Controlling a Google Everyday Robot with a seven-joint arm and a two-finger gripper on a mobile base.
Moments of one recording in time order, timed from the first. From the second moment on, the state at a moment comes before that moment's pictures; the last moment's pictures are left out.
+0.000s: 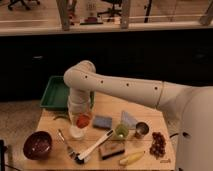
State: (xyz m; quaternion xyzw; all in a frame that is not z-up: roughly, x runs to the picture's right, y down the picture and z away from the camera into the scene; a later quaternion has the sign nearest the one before) arm -0.128 0.149 0.668 -0.15 -0.42 -0.75 0.48
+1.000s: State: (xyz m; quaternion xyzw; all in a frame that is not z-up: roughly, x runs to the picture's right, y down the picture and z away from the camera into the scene) arm -0.147 0.153 0.680 -0.15 -0.43 -0.75 0.49
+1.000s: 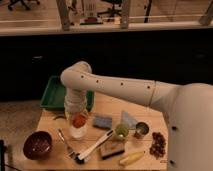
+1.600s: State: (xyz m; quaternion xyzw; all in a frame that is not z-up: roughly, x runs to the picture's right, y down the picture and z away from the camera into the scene) arm -0.149 0.151 0.680 -0.16 -0.44 -0.75 0.47
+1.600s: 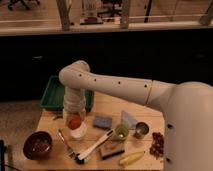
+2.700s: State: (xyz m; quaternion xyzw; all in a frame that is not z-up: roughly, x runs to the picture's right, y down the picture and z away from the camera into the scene) arm -0.147 0.147 0.677 -0.16 -0.44 -0.76 0.46
